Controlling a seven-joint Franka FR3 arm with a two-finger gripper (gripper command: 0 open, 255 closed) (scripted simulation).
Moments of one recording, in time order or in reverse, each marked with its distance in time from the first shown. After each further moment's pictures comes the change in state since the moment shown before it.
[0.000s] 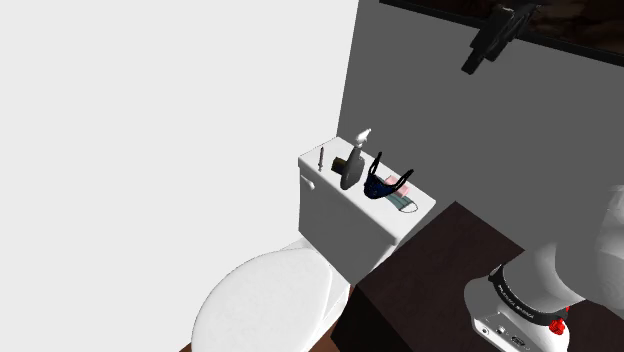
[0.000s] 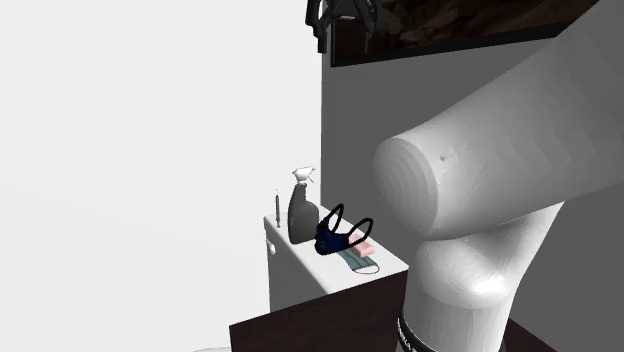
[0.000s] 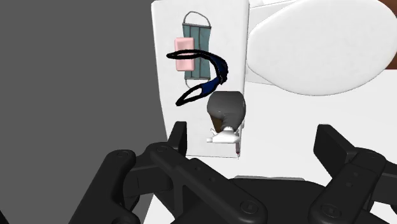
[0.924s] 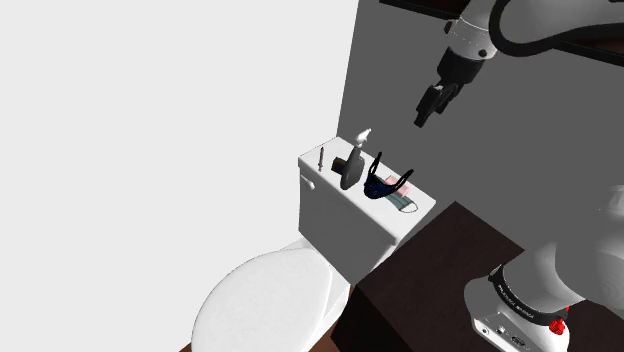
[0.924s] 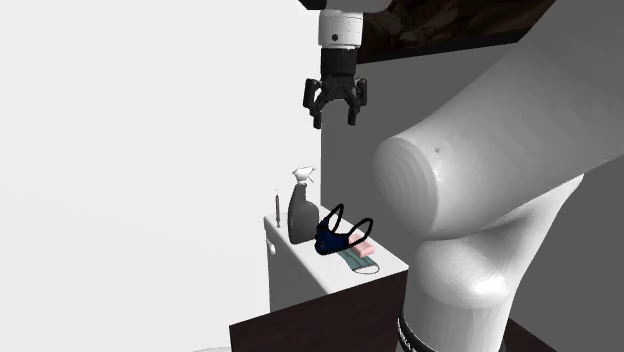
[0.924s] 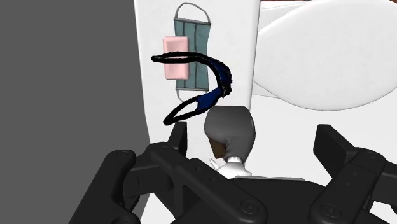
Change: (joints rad) arm 0.000 0.150 -0.052 -0.276 -0.013 0.380 -0.035
